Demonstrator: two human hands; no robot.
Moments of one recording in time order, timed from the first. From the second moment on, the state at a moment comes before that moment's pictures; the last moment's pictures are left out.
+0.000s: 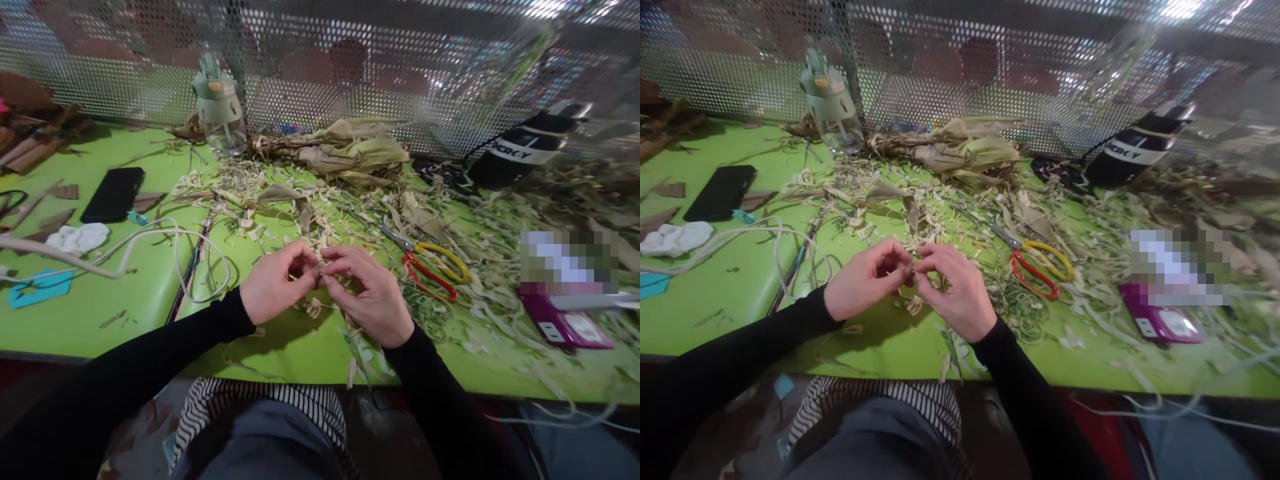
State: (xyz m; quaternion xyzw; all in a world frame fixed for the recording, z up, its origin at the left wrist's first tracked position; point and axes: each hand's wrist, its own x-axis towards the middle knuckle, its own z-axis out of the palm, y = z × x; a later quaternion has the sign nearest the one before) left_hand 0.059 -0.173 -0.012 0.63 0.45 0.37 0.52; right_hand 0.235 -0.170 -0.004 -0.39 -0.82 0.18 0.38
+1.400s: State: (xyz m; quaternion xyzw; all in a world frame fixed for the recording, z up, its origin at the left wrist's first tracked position) left_hand 0.063 -0.168 -0.014 0.49 0.46 0.36 0.65; right_hand 0.236 -0.174 -0.006 -0.41 -0.82 0.13 0.37
